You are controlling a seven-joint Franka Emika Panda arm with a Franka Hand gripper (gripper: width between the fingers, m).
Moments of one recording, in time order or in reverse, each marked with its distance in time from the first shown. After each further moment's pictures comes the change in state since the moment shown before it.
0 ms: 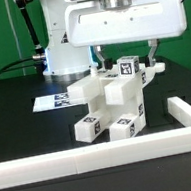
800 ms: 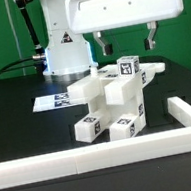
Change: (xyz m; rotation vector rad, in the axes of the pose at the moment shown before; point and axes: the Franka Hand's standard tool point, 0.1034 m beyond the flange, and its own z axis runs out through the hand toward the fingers) arm -0.025 0.005 -0.021 0.036 -0.013 0.002
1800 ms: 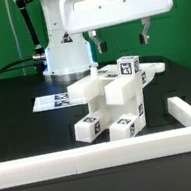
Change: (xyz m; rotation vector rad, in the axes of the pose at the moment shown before) arm -0.027 0.018 -0.004 0.038 -0.012 -0.177
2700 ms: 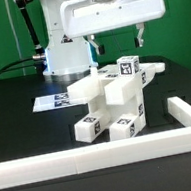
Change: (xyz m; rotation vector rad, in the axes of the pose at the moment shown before) arm -0.043 0.016 0.010 0.003 -0.029 0.010
